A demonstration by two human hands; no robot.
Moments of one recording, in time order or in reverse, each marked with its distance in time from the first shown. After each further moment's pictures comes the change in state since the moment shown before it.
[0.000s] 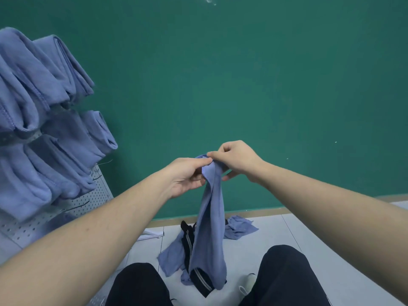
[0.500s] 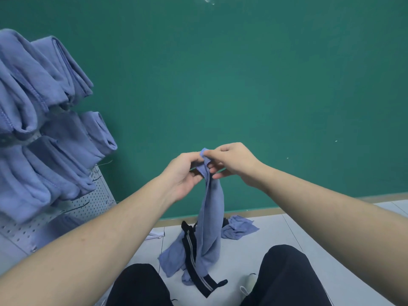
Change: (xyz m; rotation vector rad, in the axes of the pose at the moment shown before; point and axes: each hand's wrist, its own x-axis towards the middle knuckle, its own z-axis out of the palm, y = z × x) left_hand 0.000 -0.003 0.002 -0.298 -0.003 0.130; right_hand -0.009 -0.004 0.009 0.208 -0.042 0.019
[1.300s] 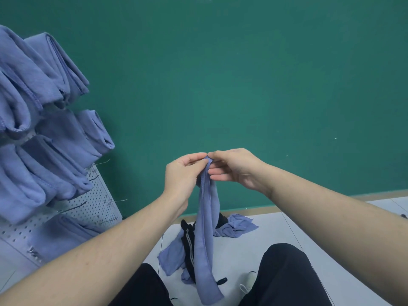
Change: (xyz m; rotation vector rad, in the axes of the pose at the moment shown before) left_hand -0.010 -0.030 0.005 0.263 0.230 0.344; right_hand -0.003 0.009 -0.004 0.315 -0.036 0.213
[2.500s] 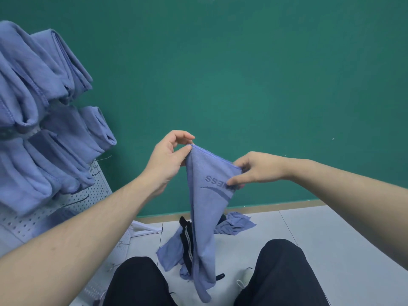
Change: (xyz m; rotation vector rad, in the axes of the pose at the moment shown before) left_hand 0.012 0.031 -0.040 0.114 -0.222 0.261; right_hand -0.024 -0.013 -0.058 -1.079 -0.348 -0.250
